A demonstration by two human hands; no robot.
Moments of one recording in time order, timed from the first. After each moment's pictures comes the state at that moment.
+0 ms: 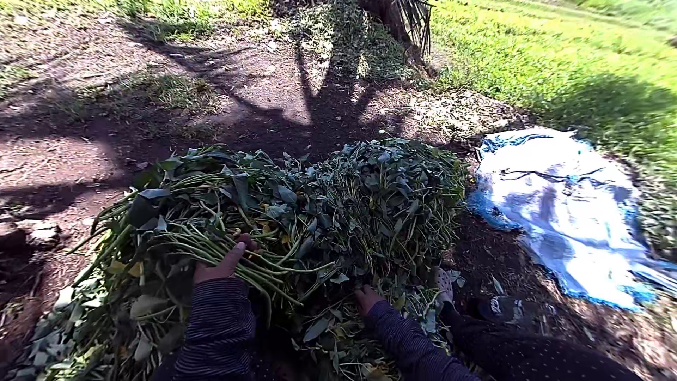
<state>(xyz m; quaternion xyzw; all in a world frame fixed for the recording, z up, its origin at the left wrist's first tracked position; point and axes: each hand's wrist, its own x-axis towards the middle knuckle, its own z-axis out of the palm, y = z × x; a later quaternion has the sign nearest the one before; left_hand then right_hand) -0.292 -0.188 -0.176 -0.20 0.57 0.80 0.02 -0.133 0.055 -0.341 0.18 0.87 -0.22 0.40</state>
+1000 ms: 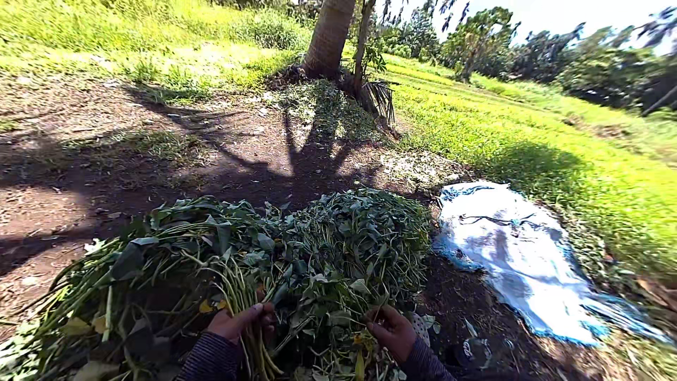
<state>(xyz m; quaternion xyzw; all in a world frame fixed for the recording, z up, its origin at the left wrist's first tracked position) -0.253 -0.172 -0.157 -0.08 0.58 0.76 0.27 -0.070 0.111 -0.176 0.19 0.82 -0.54 -0.03</state>
